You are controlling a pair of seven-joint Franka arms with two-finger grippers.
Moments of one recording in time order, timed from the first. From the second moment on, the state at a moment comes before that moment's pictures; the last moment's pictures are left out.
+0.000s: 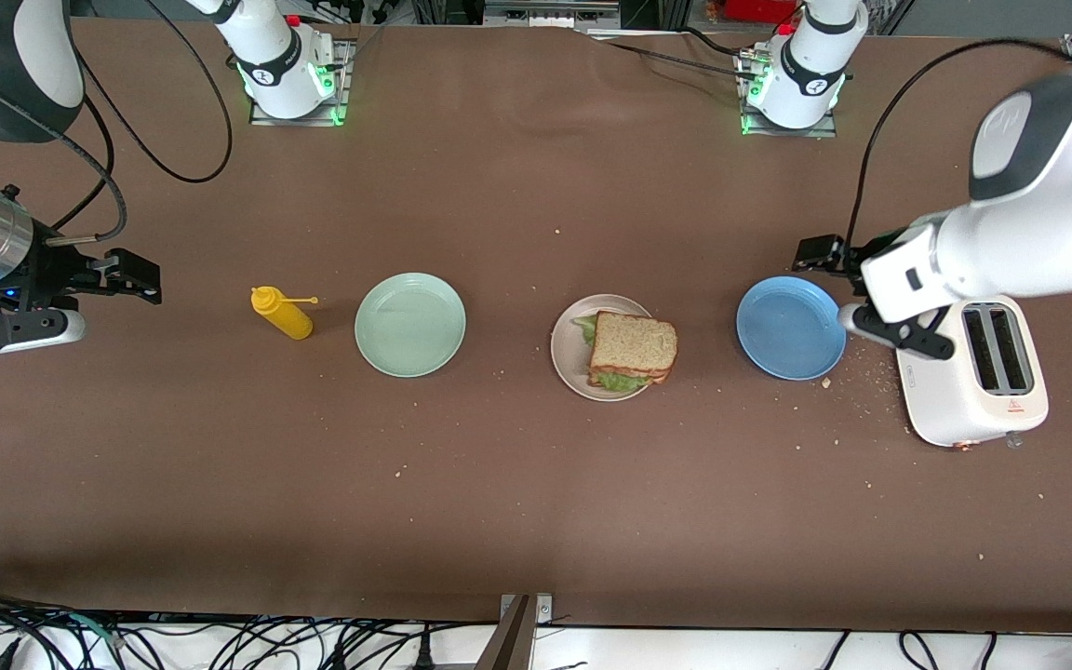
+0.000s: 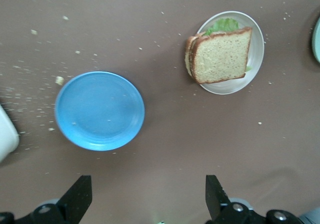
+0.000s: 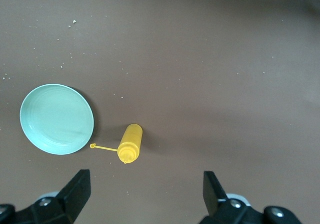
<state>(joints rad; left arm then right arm) 0.29 0.27 -0.53 -1.50 -0.04 1.51 0.04 0.11 0.30 -0.02 -1.31 -0.03 1.56 -0.10</state>
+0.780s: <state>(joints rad) -0.02 0.03 -0.11 -1.57 0.00 1.55 -0.13 0.11 0.30 -0.01 -1.31 -0.02 1.56 -0.10</state>
